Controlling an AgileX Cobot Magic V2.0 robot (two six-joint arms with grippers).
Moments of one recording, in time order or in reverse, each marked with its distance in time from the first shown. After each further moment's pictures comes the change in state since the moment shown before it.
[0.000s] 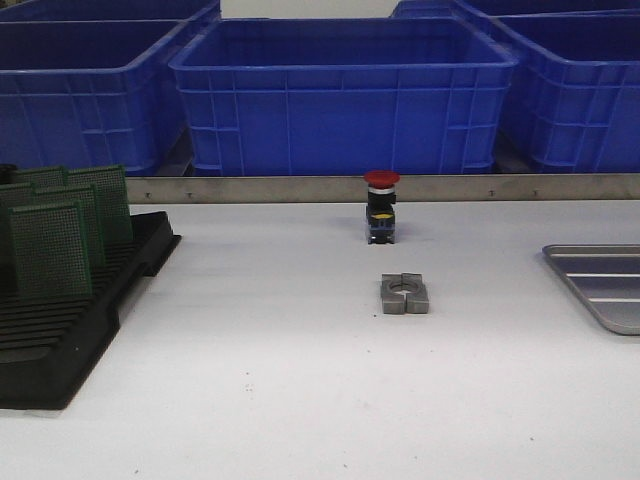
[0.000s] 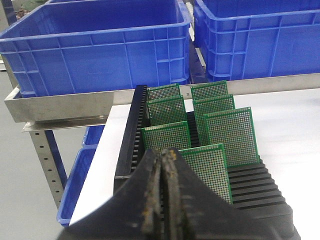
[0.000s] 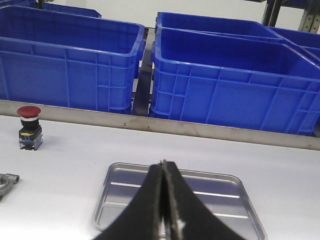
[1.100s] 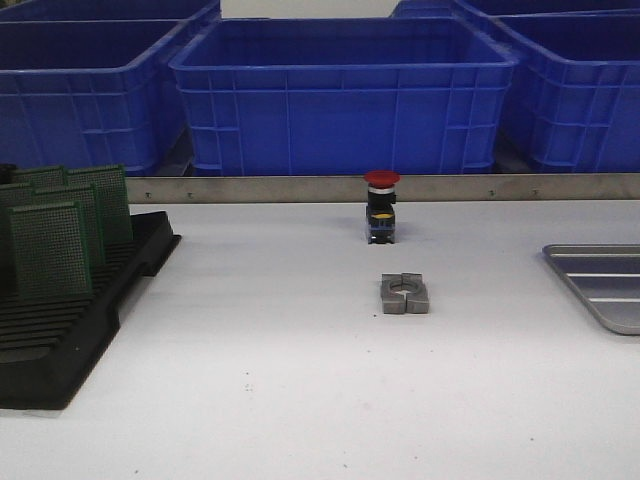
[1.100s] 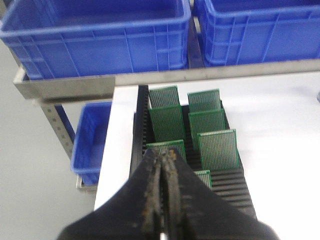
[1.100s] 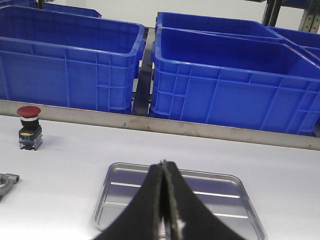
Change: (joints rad) left arm 0.000 0.469 -0.771 -0.013 0.623 0.000; right arm 0.000 0.000 0.000 0.000 0.000 0.000
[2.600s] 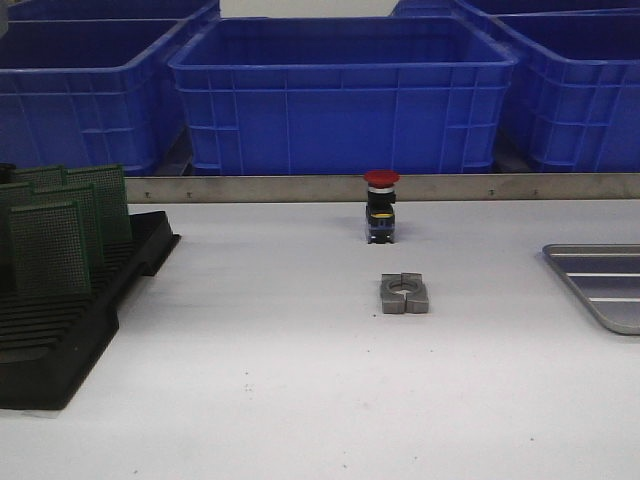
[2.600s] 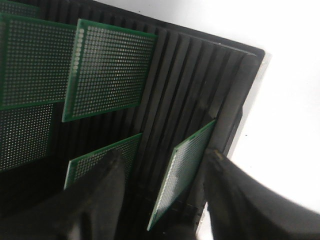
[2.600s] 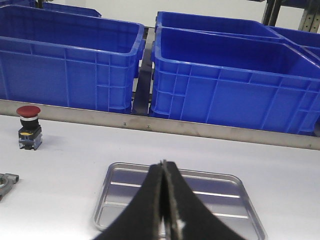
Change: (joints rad) left arm -0.061 1.053 -0.341 -0.186 0.196 1.261; right arm 0.000 0.000 0.000 0.000 0.000 0.000
